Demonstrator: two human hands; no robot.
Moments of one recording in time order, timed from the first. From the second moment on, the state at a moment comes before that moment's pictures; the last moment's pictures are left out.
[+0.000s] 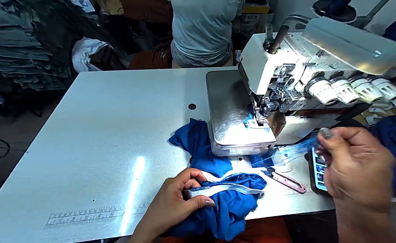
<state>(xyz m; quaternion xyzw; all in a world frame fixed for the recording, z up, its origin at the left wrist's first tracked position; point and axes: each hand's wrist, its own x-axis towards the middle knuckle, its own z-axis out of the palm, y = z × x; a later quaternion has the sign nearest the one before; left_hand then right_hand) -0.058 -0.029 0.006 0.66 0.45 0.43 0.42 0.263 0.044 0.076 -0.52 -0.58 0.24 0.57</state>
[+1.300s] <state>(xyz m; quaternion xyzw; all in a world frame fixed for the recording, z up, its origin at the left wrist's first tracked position) -0.019 -0.038 0.025 0.74 0.56 0.34 0.11 0.259 0.021 0.054 -0.55 -0.79 -0.02 0.28</state>
